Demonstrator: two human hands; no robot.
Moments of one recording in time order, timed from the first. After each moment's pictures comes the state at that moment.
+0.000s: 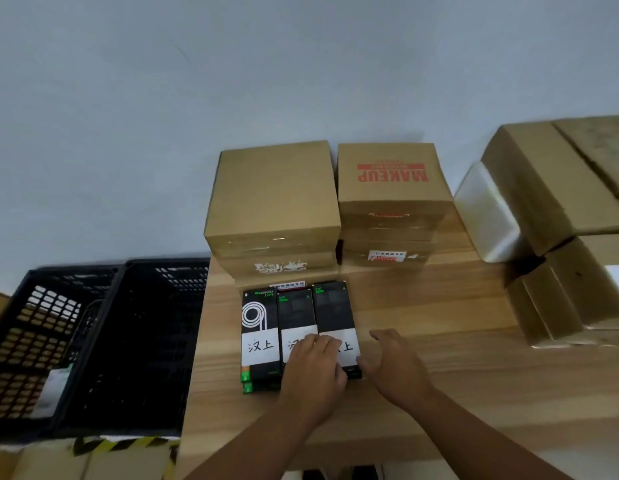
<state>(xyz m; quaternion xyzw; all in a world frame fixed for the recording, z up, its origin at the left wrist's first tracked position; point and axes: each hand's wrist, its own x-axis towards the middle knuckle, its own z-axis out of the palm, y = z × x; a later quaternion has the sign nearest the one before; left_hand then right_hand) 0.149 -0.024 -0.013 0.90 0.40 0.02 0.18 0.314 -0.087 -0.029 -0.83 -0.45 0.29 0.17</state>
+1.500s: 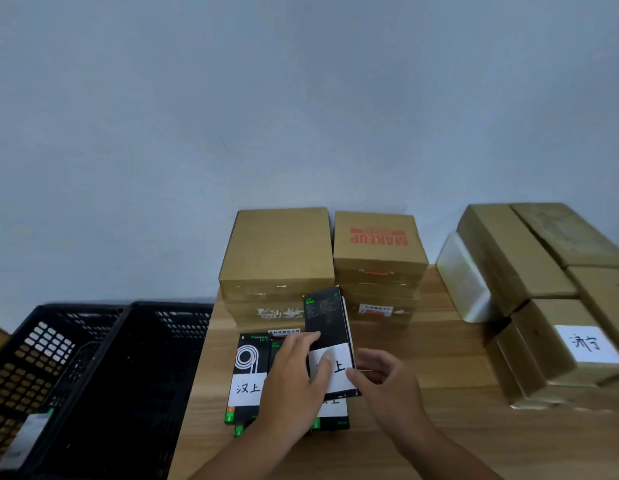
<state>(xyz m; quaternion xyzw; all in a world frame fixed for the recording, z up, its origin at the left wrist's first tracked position) 0.148 -0.020 0.095 0.78 0.48 0.24 0.32 0.302 -0.093 0.071 -0.73 -0.29 0.37 0.50</state>
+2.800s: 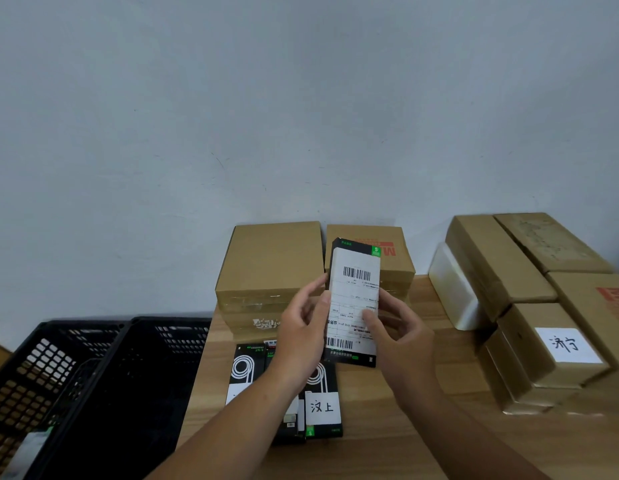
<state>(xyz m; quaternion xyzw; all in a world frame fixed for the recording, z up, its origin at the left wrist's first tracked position) 0.196 -0.004 0.166 0.58 0.39 0.38 0.61 0.329 -0.083 0.142 -0.61 -0.30 0.28 0.68</state>
